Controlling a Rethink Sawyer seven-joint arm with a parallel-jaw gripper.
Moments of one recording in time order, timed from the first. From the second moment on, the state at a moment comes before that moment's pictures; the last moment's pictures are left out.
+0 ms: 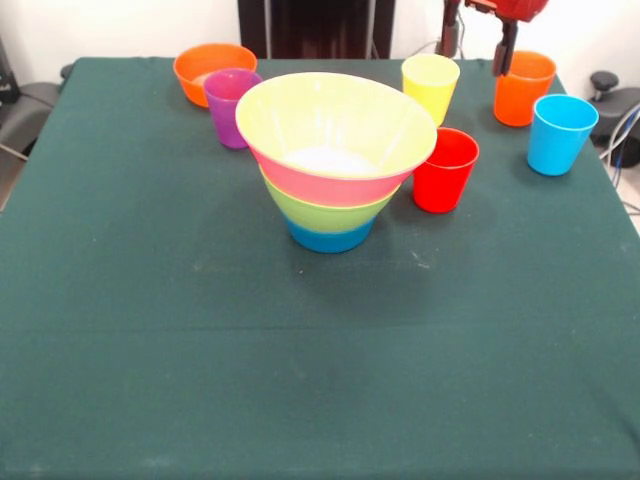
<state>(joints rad) 0.07 -0.64 -0.24 1.58 0.37 0.83 2.07</state>
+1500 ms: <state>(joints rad) 0.07 -0.60 -0.24 1.59 0.37 0.73 2.07</state>
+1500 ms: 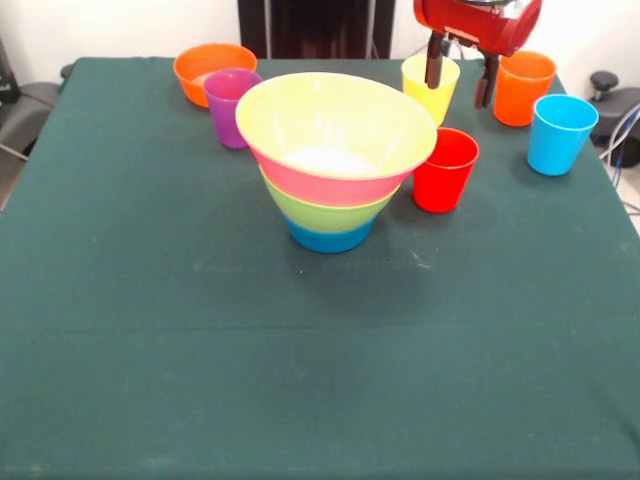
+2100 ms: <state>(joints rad) 0.07 -0.60 -0.24 1.63 0.37 0.72 2.07</state>
